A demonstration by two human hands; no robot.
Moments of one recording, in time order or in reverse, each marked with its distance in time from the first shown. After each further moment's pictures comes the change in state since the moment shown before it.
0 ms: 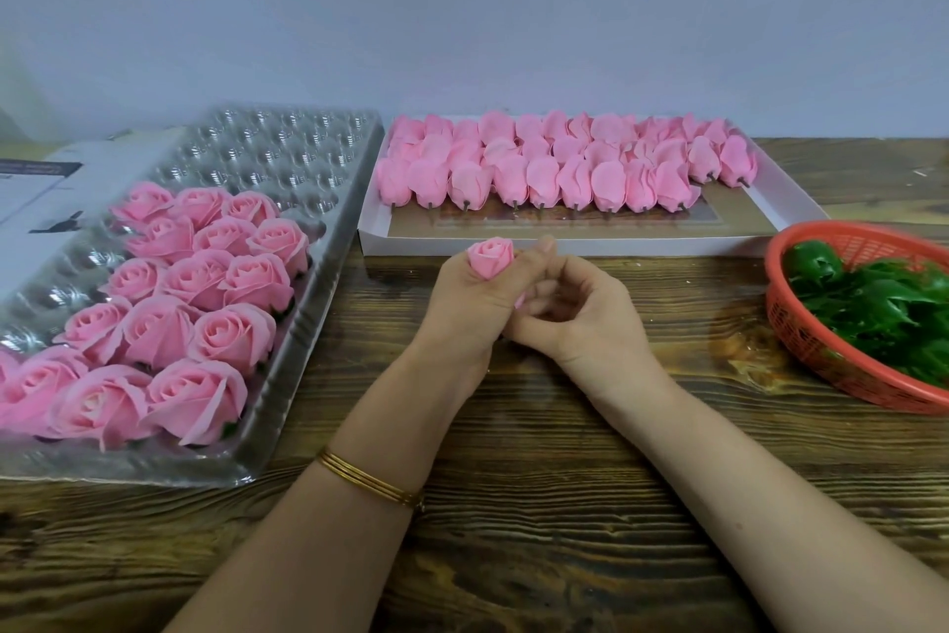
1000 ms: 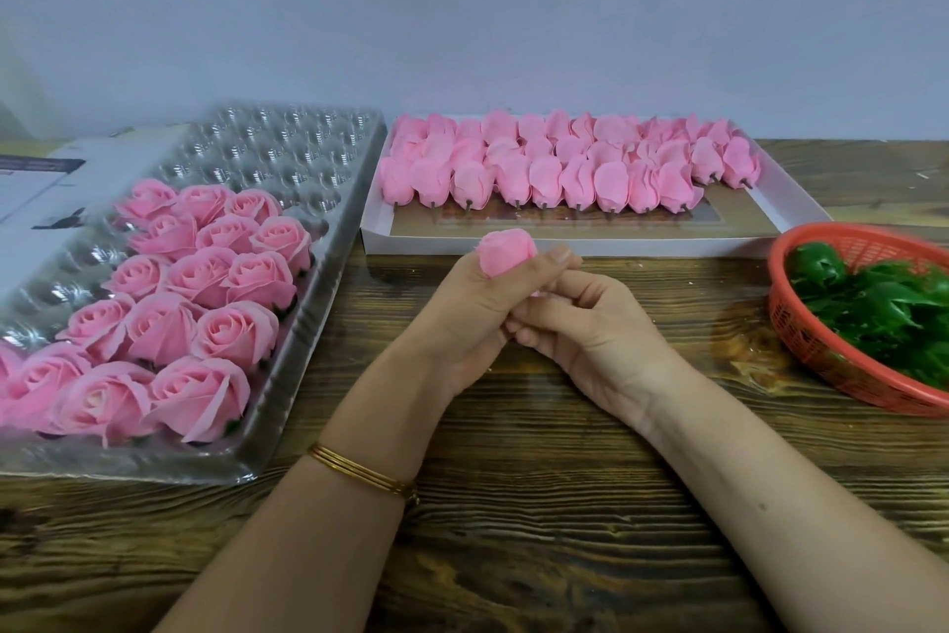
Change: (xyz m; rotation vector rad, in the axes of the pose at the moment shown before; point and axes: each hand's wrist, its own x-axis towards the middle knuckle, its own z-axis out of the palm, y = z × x) left_hand -0.002 0.010 -0.011 0.010 -0.292 -0.085; right_hand 0.003 0.001 -0.008 0.435 -0.178 0.212
